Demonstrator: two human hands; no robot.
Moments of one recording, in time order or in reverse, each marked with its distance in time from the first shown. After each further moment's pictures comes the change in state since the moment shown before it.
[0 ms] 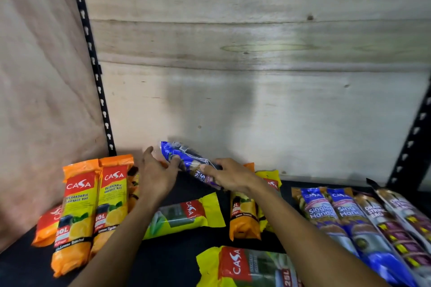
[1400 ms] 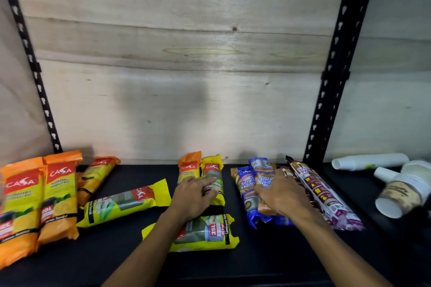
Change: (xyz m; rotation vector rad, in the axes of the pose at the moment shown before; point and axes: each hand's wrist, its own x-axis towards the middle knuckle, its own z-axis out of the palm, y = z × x) left_hand -0.116 0.010 0.122 0.413 -0.599 0.557; right_hand -0.208 0.090 -0.087 -0.358 0.458 0.594
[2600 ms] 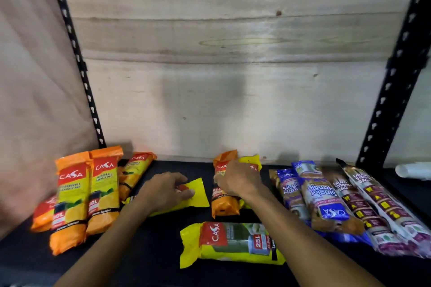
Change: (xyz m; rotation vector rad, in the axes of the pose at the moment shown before) left_hand -0.024 -0.108 -0.096 0.191 -0.094 -0.272; right_hand 0.024 -0.155 0.079 -0.050 -0.122 -0.384
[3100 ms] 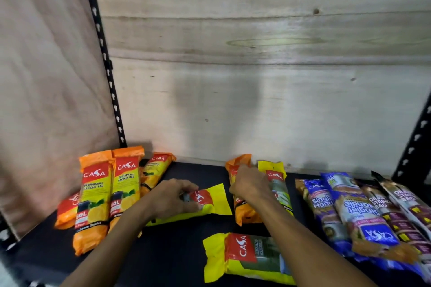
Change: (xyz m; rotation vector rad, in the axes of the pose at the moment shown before) left_hand -0.012 -0.030 -0.021 -0.163 -0.157 0.065; right_hand 0.040 -0.022 0.036 -0.101 0.032 0.062
